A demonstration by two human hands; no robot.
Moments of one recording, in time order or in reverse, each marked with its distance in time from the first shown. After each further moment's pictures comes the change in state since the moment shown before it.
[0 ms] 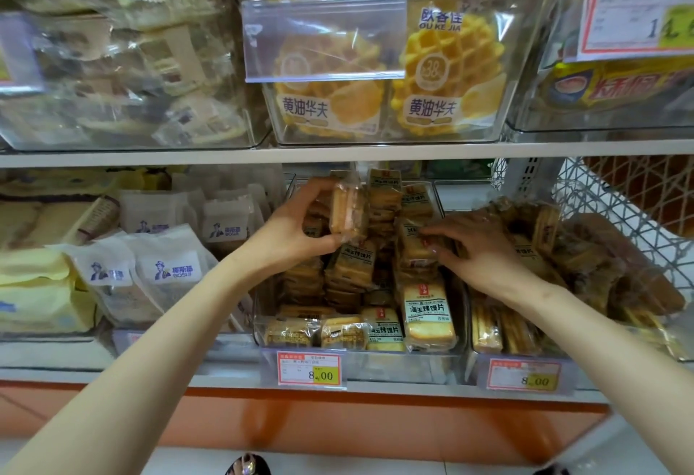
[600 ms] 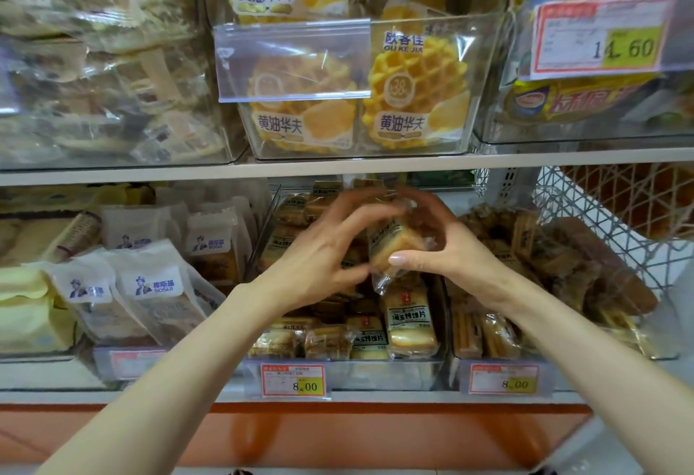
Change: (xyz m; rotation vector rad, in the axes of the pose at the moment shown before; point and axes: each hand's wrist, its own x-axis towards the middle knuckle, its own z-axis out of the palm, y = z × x) left_hand 0.006 0.029 0.037 0.342 -0.062 0.331; right_hand -0.007 -0.045 -0.028 0.794 -0.073 0.021
